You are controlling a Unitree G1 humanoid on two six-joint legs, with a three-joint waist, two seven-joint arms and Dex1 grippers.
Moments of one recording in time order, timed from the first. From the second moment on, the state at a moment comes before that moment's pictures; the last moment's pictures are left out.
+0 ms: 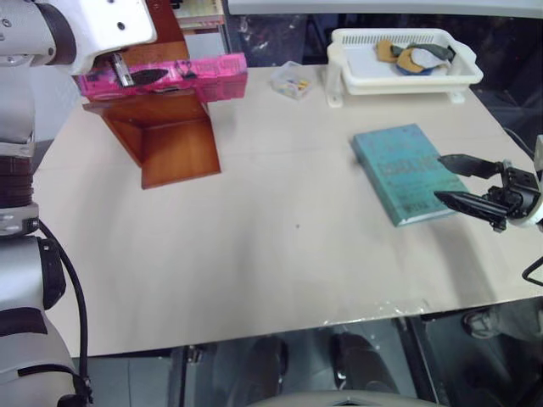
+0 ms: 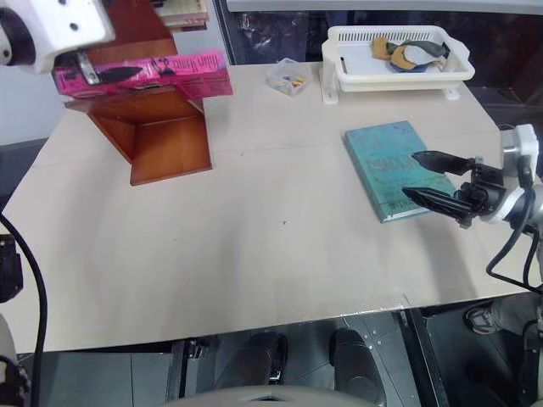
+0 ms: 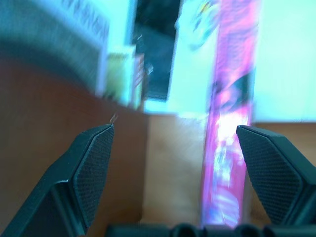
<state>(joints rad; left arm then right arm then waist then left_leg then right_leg) -1.15 1.07 -0.13 0.20 0.25 0.18 -1.17 -0.35 -0.83 -0.34 0.03 0.79 0.50 1.31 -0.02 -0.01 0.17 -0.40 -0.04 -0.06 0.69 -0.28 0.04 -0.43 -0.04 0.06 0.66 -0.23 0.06</state>
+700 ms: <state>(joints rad) -1.01 0.58 -0.11 -0.02 0.02 0.46 -0.97 -0.29 -0.84 -0.38 -0.01 0.80 0.50 1.29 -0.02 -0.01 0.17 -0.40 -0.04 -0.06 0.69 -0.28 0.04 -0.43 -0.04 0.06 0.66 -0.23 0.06</state>
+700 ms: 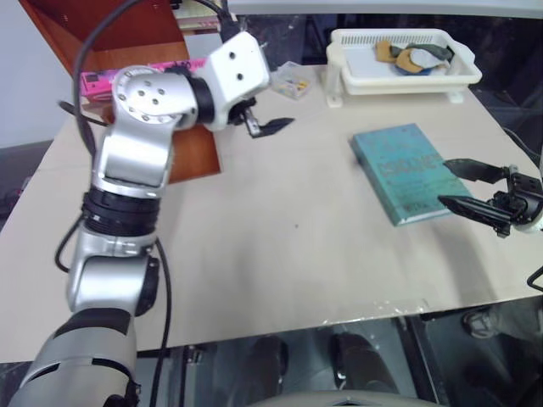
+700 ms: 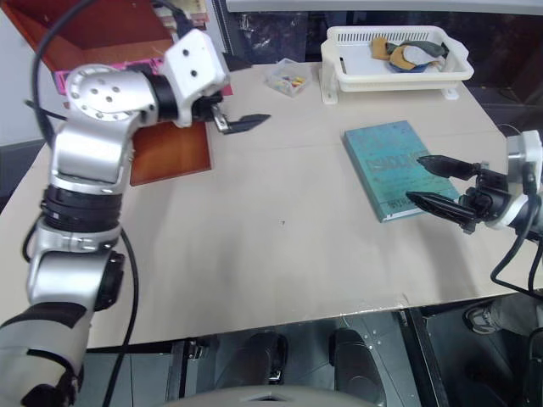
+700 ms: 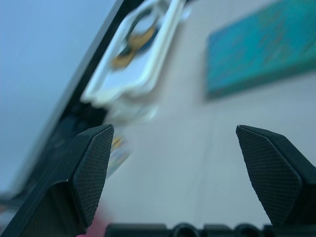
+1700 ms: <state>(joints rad) -1.16 -0.04 0.12 1.01 -0.02 -0.34 0.10 -0.20 -0.84 -0.46 -0.13 0.86 0.53 1.17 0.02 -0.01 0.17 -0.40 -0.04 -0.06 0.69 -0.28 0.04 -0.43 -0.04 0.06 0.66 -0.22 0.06</state>
